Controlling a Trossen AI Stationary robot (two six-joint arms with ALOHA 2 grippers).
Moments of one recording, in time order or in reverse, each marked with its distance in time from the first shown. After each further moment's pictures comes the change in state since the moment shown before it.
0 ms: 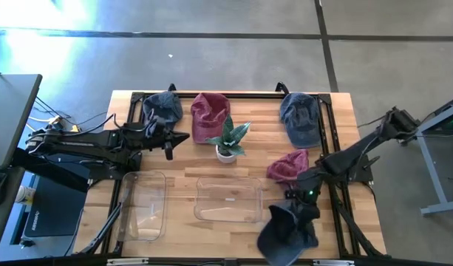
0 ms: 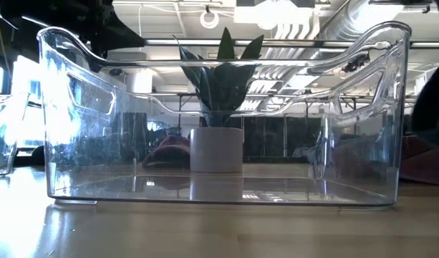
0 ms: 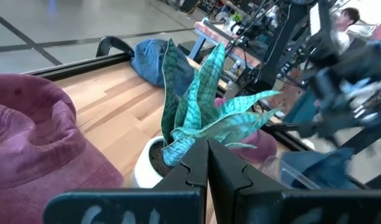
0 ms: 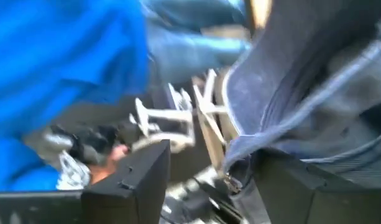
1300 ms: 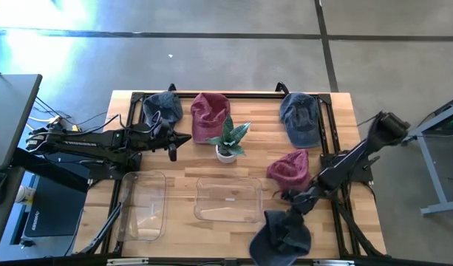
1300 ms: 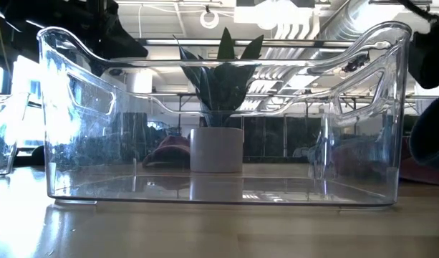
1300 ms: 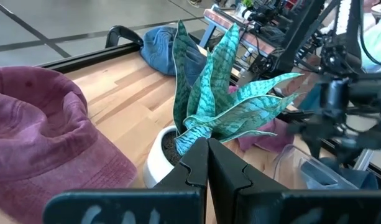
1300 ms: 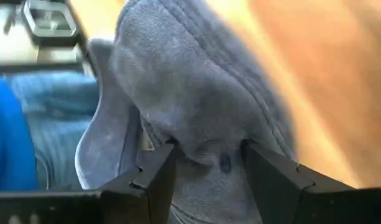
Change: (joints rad) left arm 0.000 0.054 -0.001 -0.003 -0.015 0.029; right arm 0.178 0.244 -0.090 0.037 0.511 0.094
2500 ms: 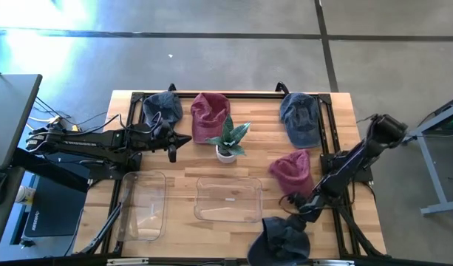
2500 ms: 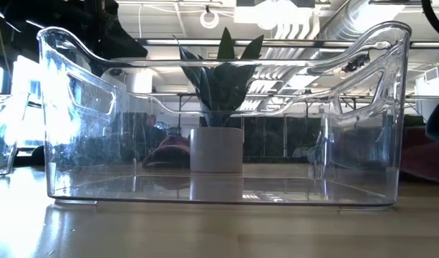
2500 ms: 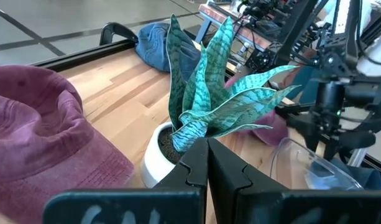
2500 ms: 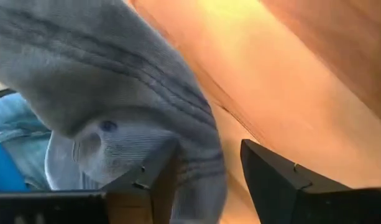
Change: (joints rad) left arm 0.000 0.000 0.000 -0.005 0.023 0.018; right arm 0.113 0.055 -0.025 -0.027 0.019 0.357
